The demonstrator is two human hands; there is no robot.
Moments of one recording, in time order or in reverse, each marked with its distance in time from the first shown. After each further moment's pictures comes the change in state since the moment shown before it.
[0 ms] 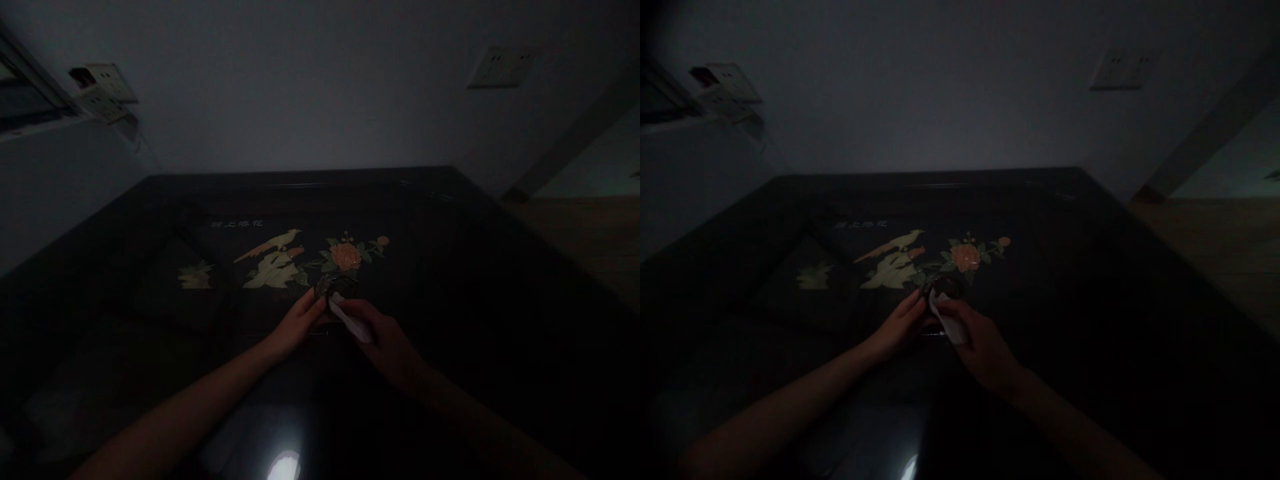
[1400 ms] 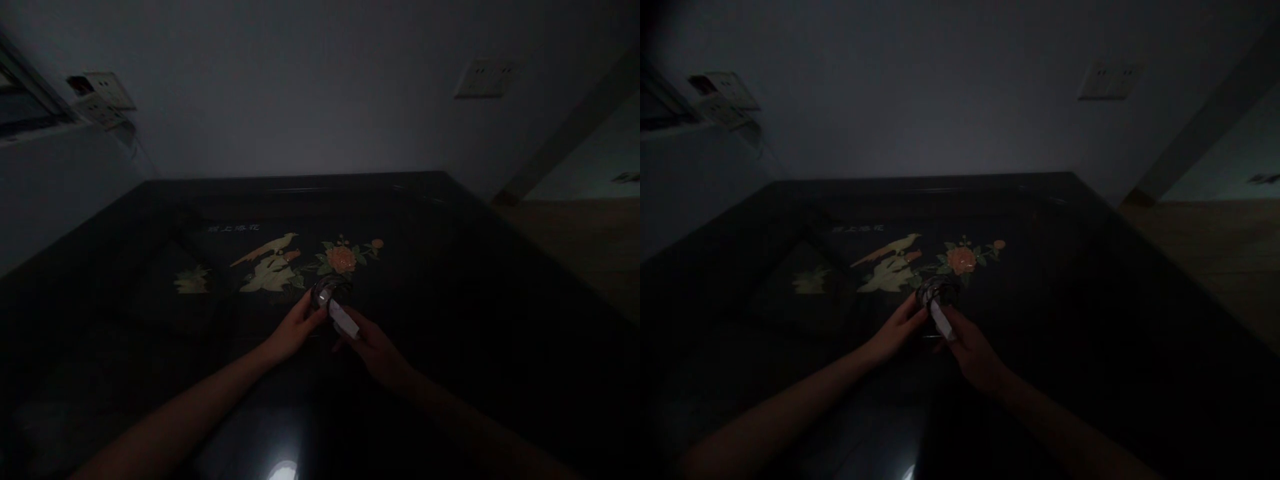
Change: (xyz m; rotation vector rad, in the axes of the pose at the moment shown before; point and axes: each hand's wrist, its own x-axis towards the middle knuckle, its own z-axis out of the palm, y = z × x) left_hand -0.003 0.012 0.006 0.320 0.010 0.040; right_hand -0.009 0.021 0.021 0.185 -0.043 0.135
